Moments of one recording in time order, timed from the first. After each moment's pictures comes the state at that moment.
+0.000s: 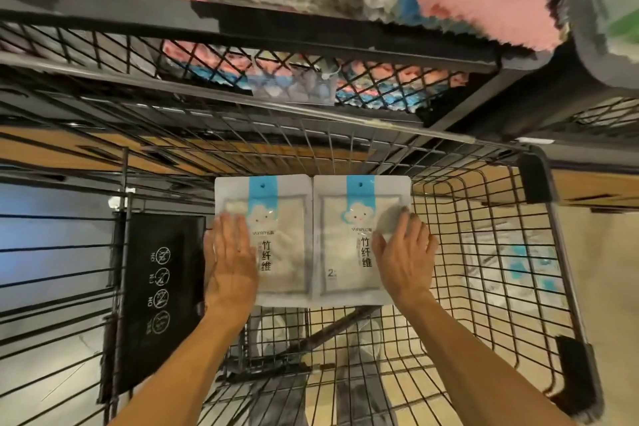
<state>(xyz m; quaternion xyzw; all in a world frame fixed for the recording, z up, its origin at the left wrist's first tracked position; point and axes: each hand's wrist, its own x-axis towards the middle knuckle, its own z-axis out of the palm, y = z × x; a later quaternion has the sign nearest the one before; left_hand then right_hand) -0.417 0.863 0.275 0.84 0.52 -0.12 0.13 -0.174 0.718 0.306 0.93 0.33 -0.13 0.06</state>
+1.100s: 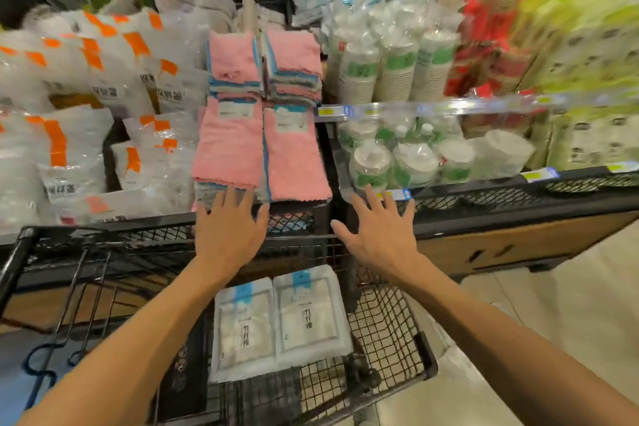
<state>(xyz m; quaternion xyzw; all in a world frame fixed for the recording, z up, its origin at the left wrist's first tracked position) -0.278 0.843 0.724 0.91 0.42 0.00 -0.02 -0.106 0.658 0.723 0.90 0.43 -0.07 -0.05</state>
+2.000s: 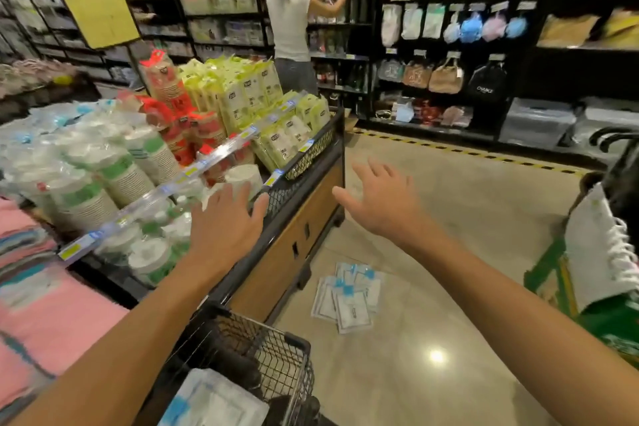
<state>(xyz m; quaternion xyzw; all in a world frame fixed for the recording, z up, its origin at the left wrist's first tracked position) -0.115 0.585 0.865 1.00 -0.05 0.07 0.04 -0.137 0.327 0.870 0.99 -0.03 0.09 -0.14</state>
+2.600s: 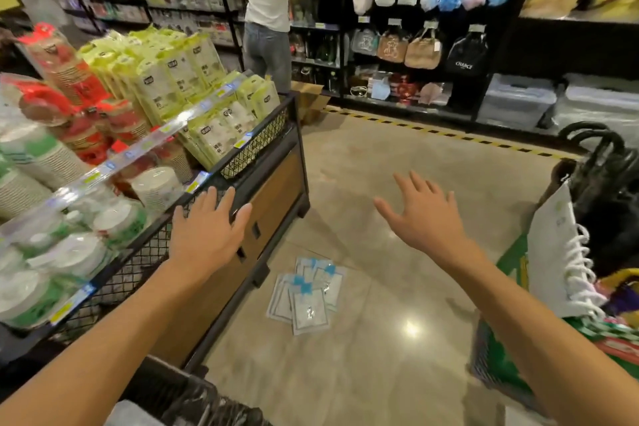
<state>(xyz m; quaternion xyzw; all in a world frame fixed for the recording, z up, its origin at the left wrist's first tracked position) -0.007 0.390 0.805 1.00 -0.06 0.01 0.02 -0.070 0.048 0.804 0.98 -0.12 0.04 -0.15</state>
